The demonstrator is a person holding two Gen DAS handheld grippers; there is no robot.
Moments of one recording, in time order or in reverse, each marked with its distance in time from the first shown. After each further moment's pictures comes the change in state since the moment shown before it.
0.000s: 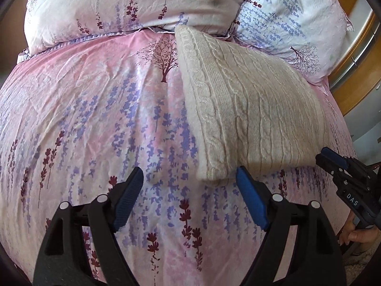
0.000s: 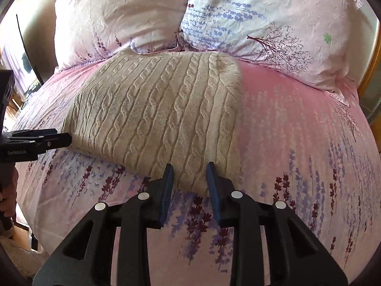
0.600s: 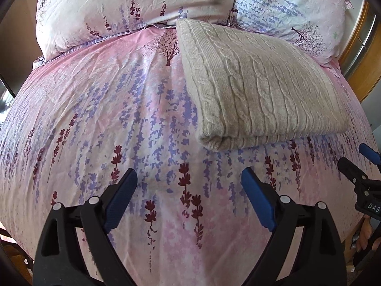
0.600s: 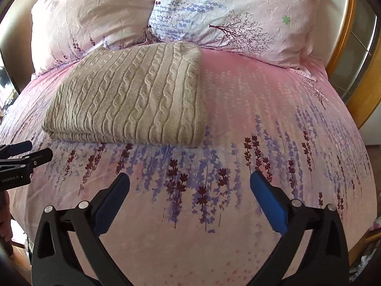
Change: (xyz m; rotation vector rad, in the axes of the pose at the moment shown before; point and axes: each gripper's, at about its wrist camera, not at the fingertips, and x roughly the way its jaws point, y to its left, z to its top) left arm 0.004 -0.019 -0.032 0.057 0.004 0.146; right arm -0.015 0.005 -0.025 0.049 0.035 -0.188
